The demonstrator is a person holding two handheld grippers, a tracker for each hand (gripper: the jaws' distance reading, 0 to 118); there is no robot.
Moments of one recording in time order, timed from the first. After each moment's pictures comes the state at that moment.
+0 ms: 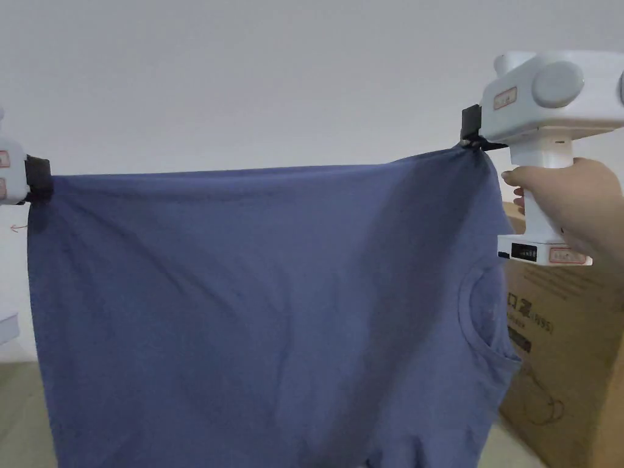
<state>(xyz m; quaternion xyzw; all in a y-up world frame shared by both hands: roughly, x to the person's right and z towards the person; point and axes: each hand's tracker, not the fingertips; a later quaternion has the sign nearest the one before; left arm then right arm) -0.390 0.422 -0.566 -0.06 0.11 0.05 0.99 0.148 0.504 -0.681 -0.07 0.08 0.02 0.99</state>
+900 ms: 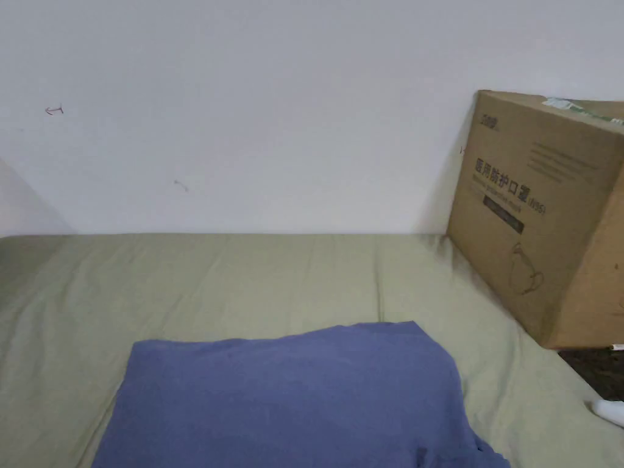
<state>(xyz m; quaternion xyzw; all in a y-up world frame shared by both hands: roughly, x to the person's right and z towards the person) -0.344 -0.020 -0.286 -0.50 0.00 0.05 0.86 0.259 -0.016 -0.382 -0.50 0.15 0.08 0.85</state>
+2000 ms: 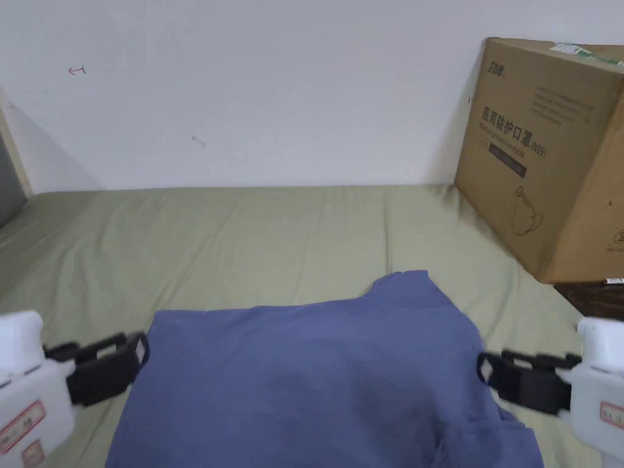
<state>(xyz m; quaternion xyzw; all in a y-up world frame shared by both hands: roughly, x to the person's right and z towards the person) -0.281 0.161 -0.195 -0.16 0.03 0.14 0.98 0.225 0.150 -0.286 -0.24 0.19 -0.10 0.95</state>
